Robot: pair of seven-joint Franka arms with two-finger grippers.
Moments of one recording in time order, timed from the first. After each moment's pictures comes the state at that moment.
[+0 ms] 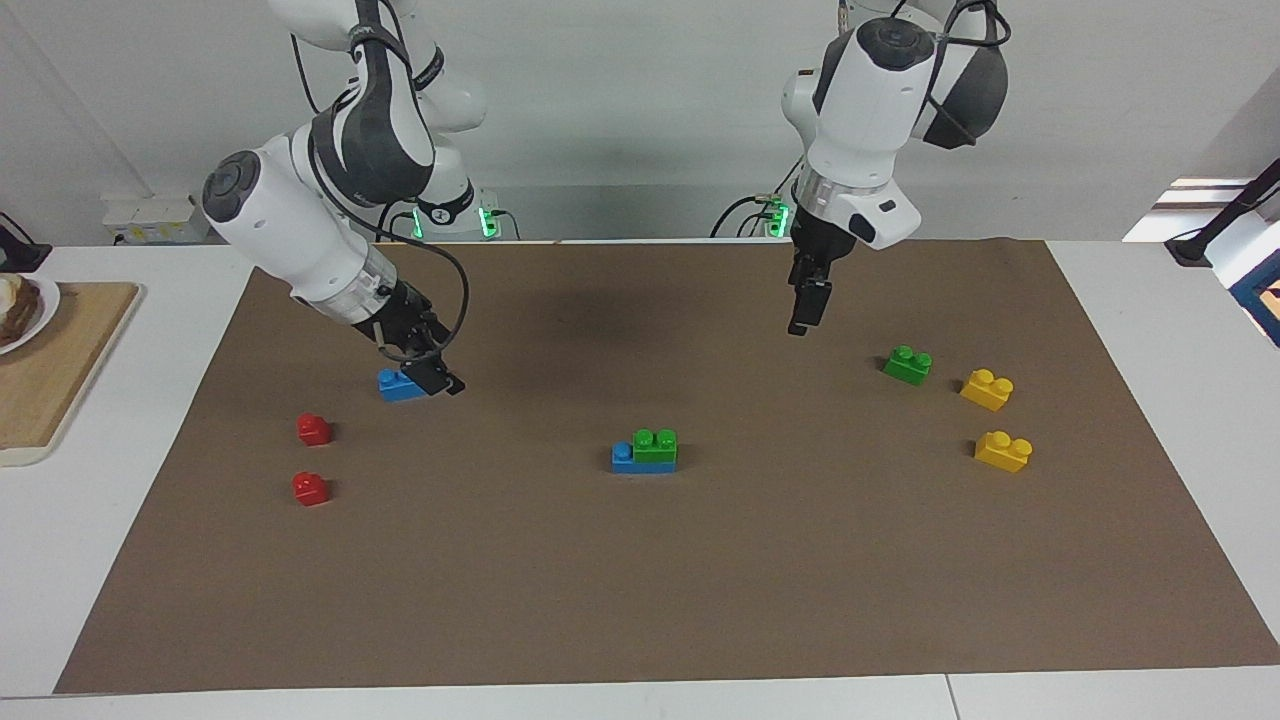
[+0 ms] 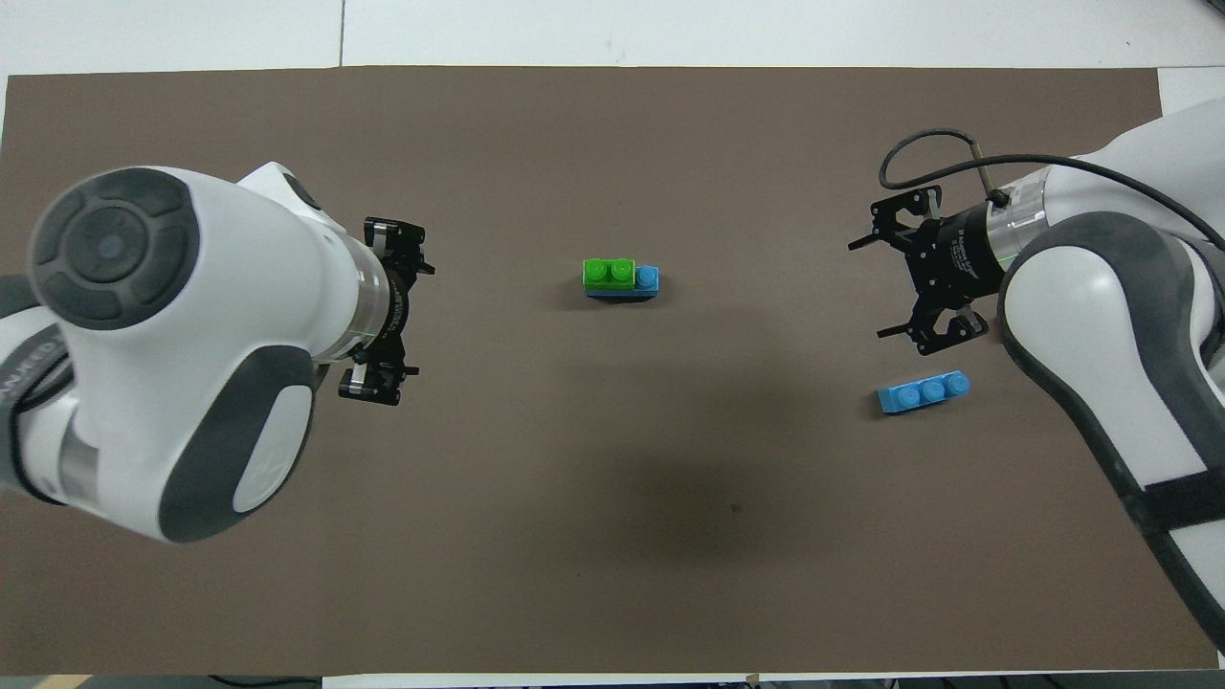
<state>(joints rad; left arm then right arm) -0.38 0.01 -0.09 -1.81 -0.03 1.92 -1.82 0.05 0.14 0.05 -1.83 0.44 1.93 1.25</state>
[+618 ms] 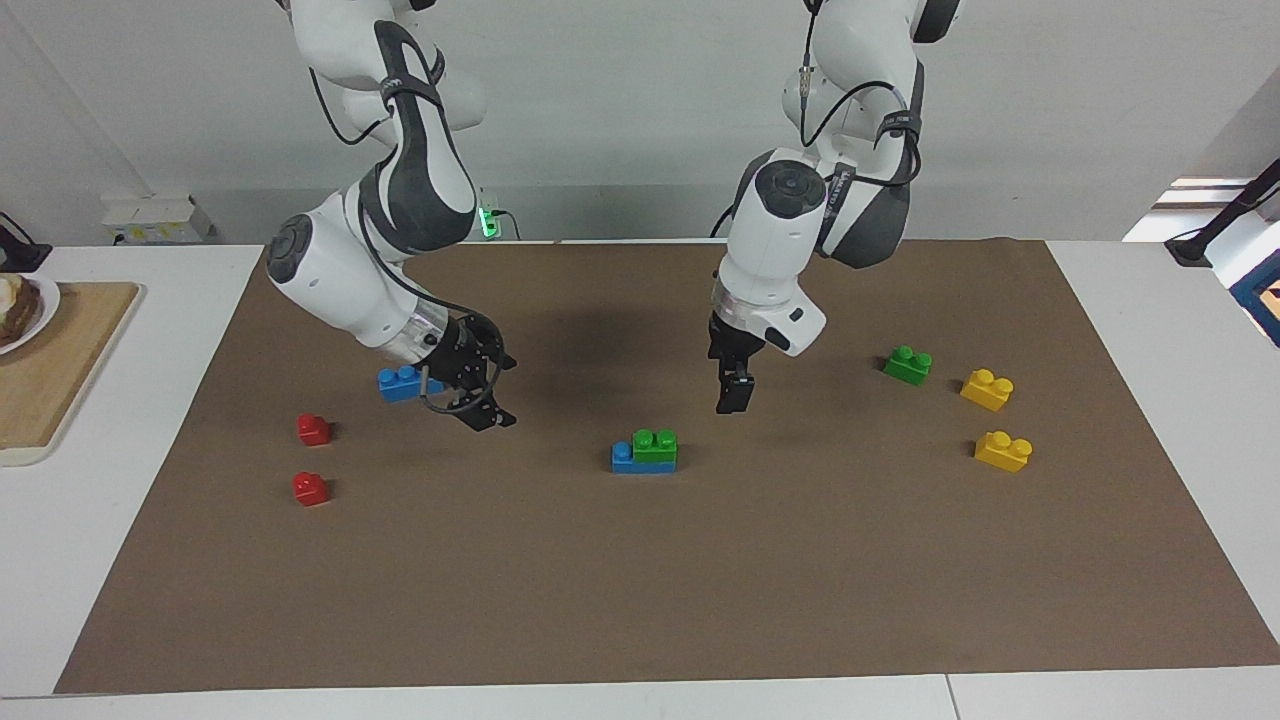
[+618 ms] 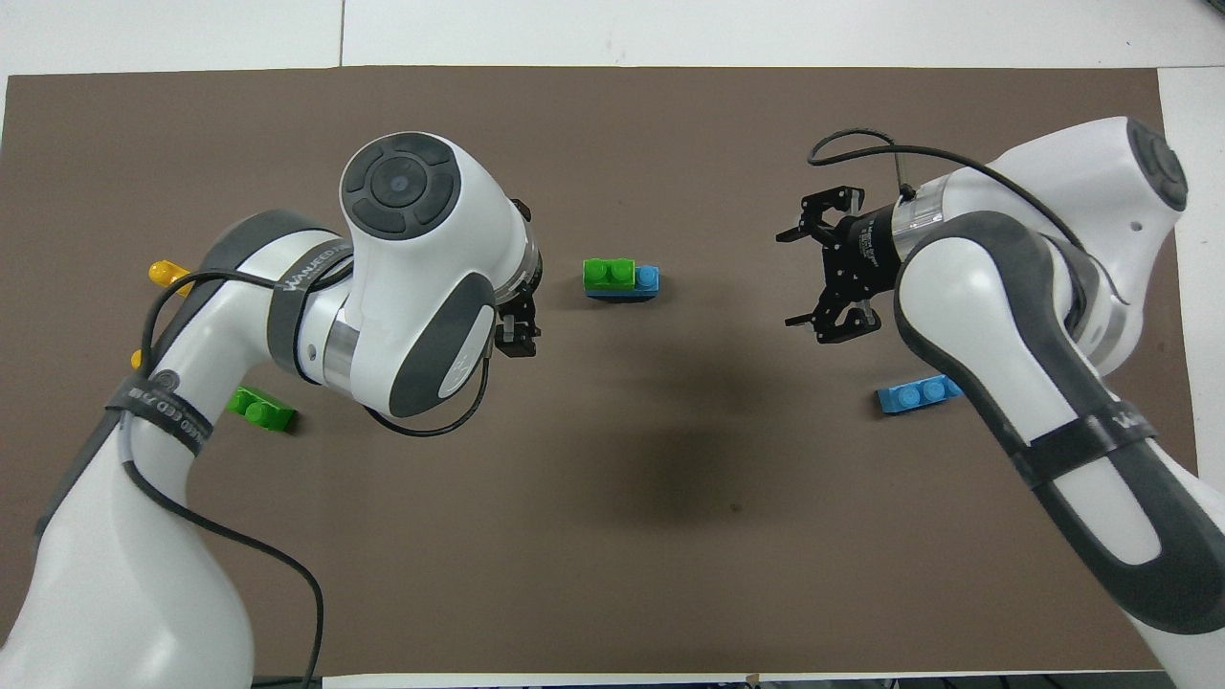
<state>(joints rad) -0.47 0.34 -0.09 -1.62 -0.05 2.03 -2.07 0.14 0.24 0.05 -1.85 0.57 2.10 1.41</state>
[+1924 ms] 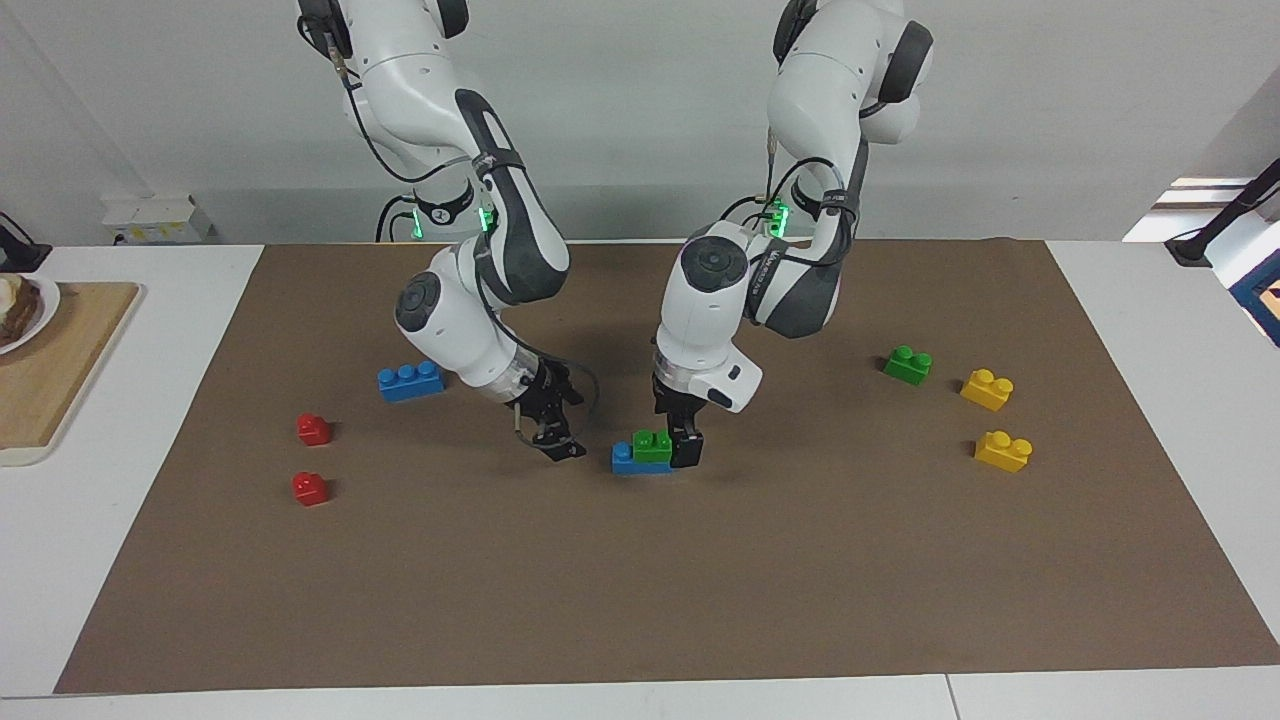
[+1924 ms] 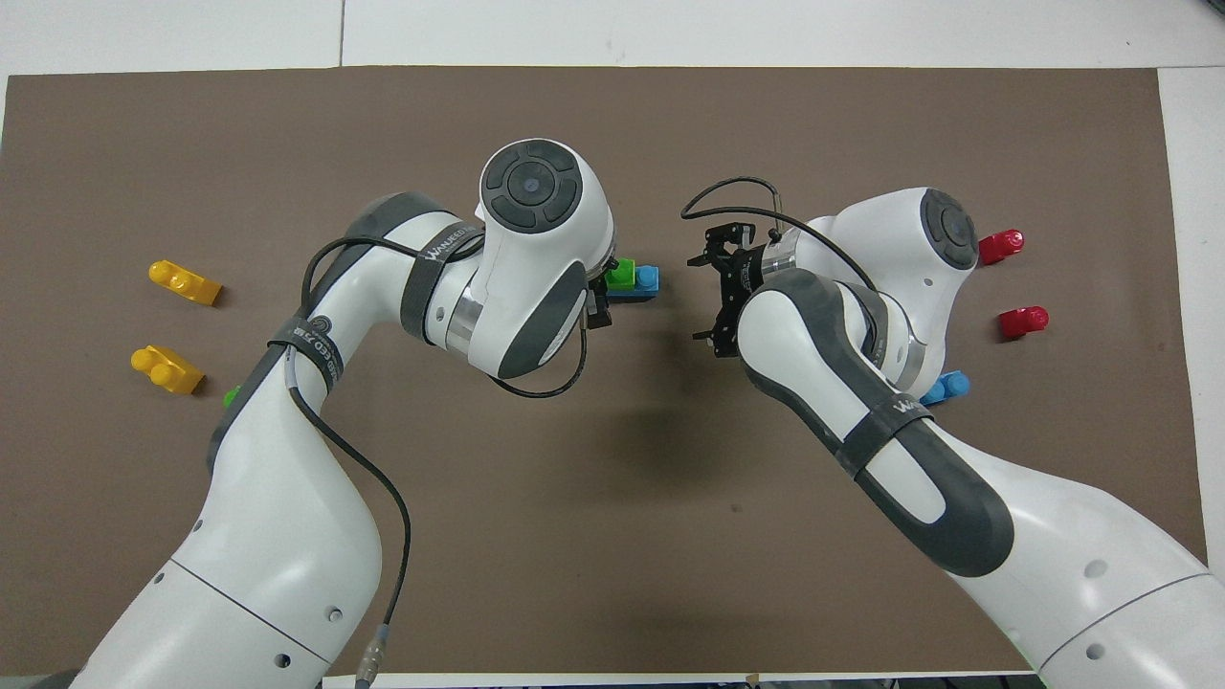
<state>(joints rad) -0.55 0.56 -0.08 -1.47 0.00 2.14 -2.30 0.31 0.39 0.05 -1.89 0.65 2.37 1.42</state>
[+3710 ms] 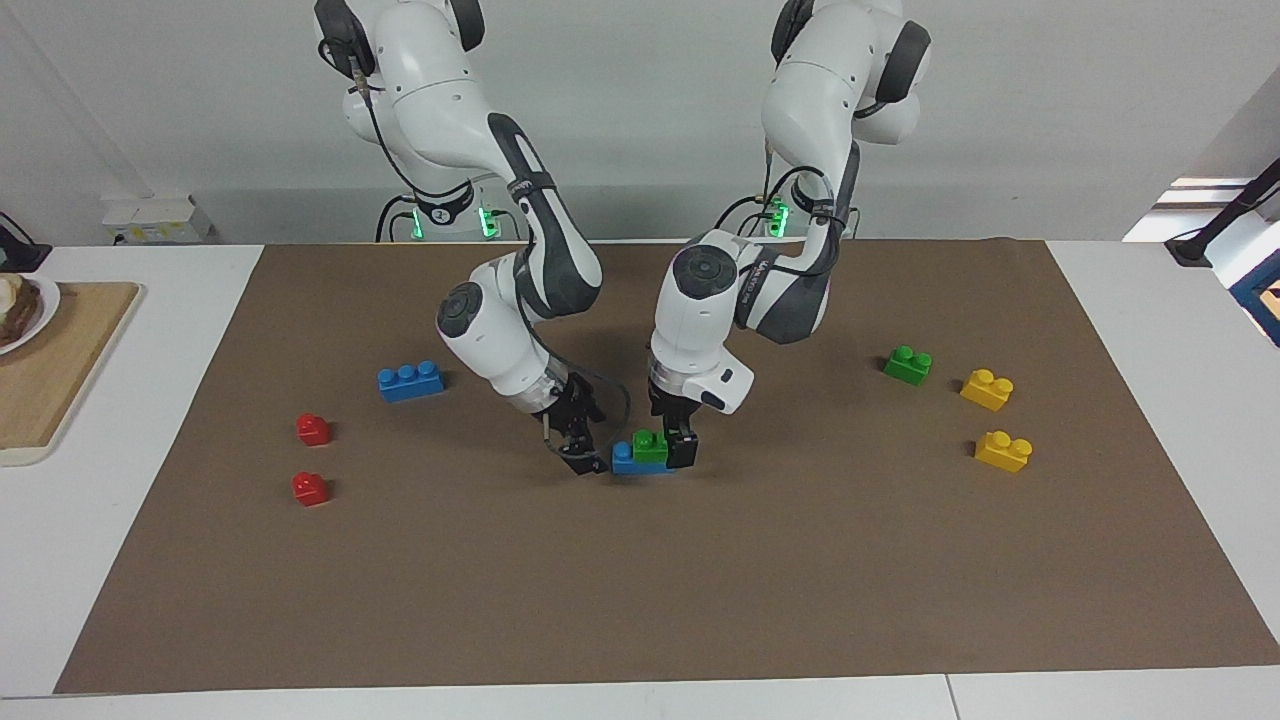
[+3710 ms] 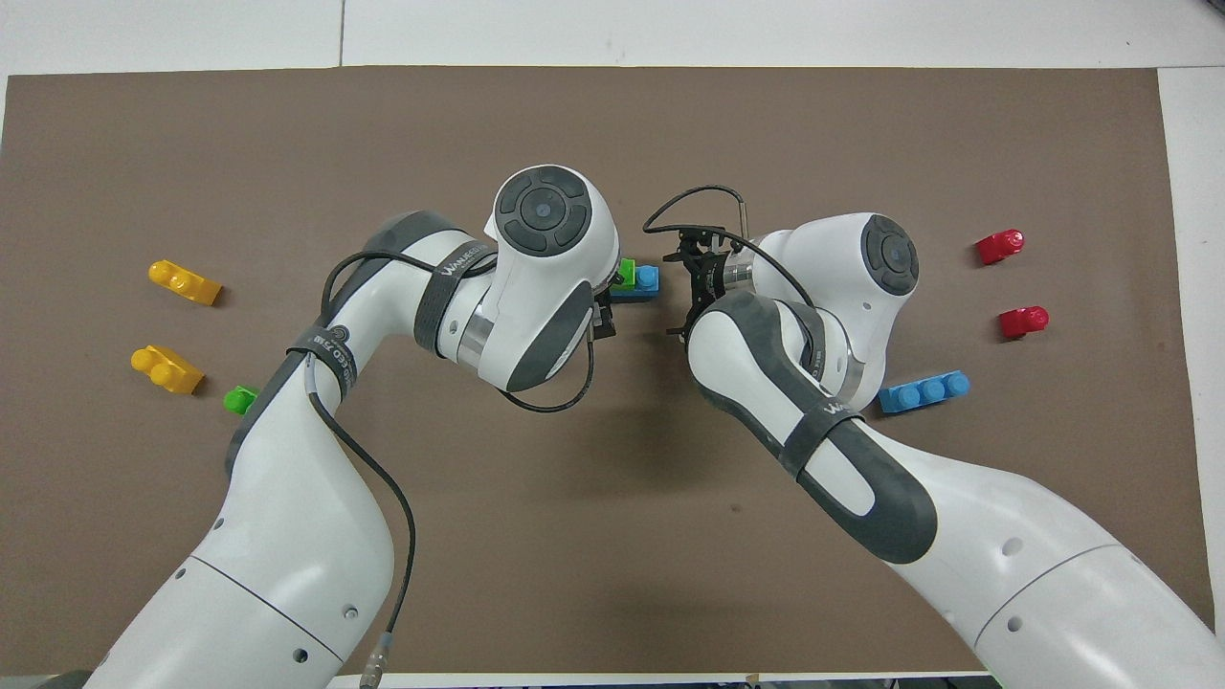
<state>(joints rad) -0.56 0.56 -0.08 -1.51 0.01 2.19 -2.32 0.36 0.46 0.05 -1.87 0.66 2.51 1.42</state>
